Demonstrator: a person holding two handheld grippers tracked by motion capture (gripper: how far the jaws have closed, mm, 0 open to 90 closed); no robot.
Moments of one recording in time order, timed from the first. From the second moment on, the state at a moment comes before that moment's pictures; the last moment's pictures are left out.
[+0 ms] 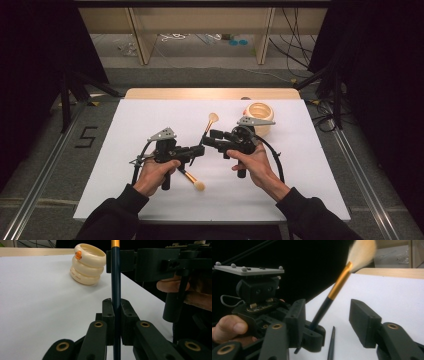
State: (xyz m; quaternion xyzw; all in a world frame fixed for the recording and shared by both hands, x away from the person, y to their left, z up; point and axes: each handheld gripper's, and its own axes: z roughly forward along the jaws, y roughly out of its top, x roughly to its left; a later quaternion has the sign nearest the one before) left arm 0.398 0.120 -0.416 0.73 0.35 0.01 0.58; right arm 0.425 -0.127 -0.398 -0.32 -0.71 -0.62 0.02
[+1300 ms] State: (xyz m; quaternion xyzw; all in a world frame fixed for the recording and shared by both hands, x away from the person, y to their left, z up) left arm 0.393 0.111 -0.418 0.73 0.35 0.01 0.59; right arm 0.423 -0.117 -0.399 -0.31 -0.69 -0.65 0.05
